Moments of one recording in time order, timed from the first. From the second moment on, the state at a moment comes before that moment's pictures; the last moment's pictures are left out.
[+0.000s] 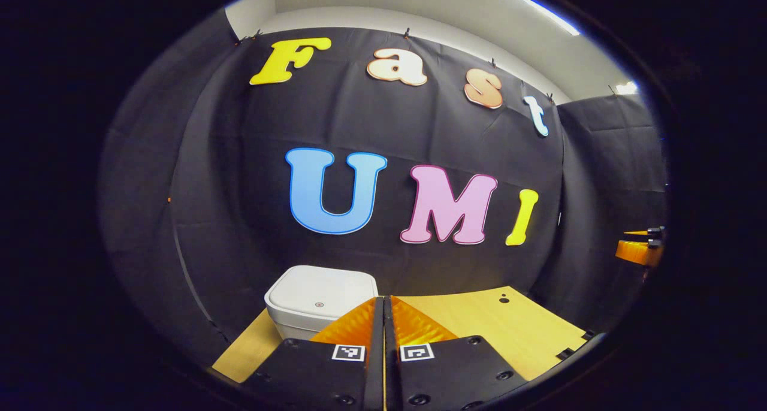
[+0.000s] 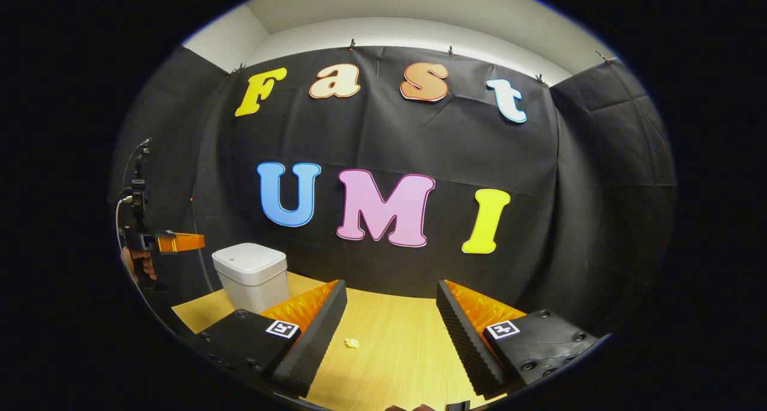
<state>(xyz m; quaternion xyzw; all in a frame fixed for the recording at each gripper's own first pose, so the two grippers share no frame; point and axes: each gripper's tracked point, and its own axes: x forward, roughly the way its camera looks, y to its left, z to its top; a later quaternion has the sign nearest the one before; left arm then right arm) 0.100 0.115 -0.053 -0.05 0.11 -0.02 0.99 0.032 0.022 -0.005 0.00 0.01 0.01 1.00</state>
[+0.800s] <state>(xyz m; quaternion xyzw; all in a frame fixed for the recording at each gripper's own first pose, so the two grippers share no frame) 0.197 0.198 -0.189 0.06 0.35 0.06 0.93 0.209 0.020 -0.095 0.06 0.10 0.08 0.99</state>
